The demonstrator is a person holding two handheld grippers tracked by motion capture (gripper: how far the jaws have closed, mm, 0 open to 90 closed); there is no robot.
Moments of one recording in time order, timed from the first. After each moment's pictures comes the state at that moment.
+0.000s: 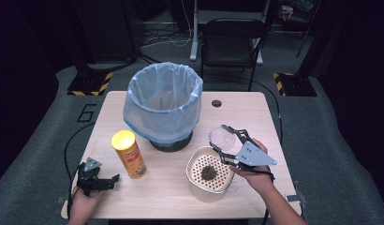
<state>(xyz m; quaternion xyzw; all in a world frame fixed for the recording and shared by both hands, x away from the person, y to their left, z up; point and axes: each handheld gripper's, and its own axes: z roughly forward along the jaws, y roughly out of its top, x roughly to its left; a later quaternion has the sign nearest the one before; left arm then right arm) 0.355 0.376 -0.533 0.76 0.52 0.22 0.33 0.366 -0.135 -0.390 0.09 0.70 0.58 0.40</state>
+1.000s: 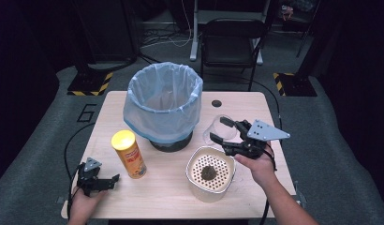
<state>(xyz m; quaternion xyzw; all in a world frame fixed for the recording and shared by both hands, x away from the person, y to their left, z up) 0.355 0.376 -0.533 0.76 0.52 0.22 0.33 0.379 -0.141 -0.344 0.17 0.70 0.66 0.22</state>
